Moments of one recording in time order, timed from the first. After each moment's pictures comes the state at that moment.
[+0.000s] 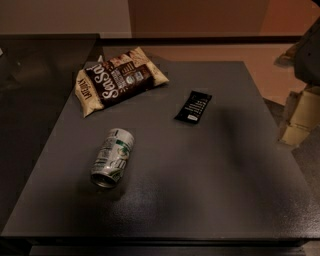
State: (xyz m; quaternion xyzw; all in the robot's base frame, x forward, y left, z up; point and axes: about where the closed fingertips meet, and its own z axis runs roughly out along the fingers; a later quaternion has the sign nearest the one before) arm 0.438 -0.217 0.976 -0.60 0.78 -0.03 0.16
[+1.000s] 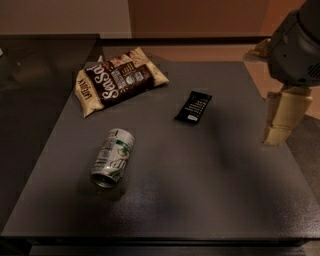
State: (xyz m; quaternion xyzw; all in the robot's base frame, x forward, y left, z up) arm 0.439 -0.170 0.982 -0.69 0.71 -0.04 0.18
